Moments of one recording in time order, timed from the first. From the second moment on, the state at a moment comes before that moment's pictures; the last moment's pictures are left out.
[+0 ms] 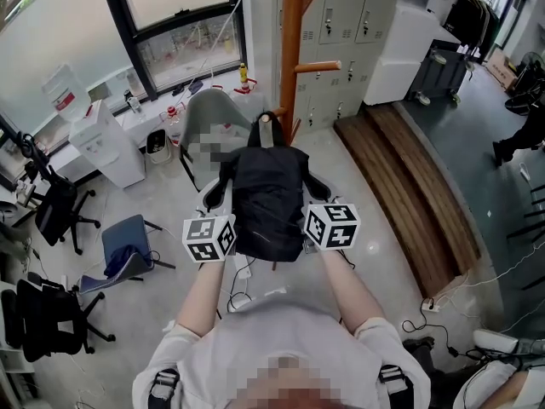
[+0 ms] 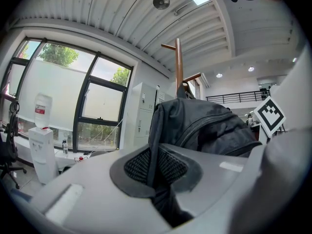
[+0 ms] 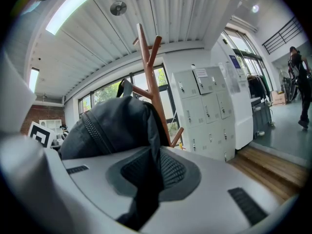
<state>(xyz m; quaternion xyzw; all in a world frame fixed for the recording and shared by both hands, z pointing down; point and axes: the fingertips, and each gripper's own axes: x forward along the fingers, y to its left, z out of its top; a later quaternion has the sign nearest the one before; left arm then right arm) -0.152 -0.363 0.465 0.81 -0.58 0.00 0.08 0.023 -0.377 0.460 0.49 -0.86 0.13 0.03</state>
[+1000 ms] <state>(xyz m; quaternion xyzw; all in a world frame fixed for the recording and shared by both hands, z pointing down) -0.147 -0.384 0.497 0.81 -0.58 0.05 0.07 0.039 -0.395 0.489 0.53 -0.84 0.11 0.08</state>
